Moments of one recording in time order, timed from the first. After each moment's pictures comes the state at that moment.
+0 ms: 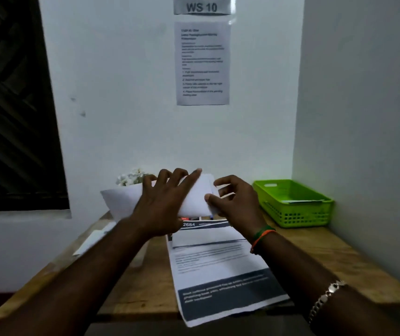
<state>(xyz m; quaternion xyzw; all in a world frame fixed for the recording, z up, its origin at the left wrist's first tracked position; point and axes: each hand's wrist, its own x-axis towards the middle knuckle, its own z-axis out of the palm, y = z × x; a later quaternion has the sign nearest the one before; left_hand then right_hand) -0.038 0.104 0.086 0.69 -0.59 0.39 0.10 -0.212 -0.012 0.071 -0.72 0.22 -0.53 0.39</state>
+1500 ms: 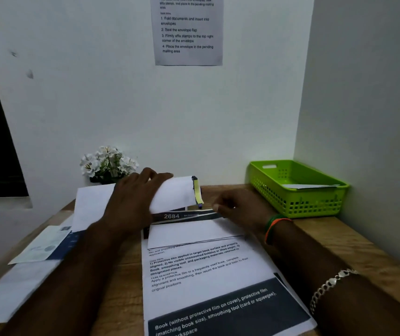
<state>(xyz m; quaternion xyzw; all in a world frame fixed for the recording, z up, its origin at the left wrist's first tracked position) 0.042 0.024 0.026 0.71 -0.61 0.31 0.16 -0.199 -0.138 0.013 -0.89 0.26 -0.28 0.24</state>
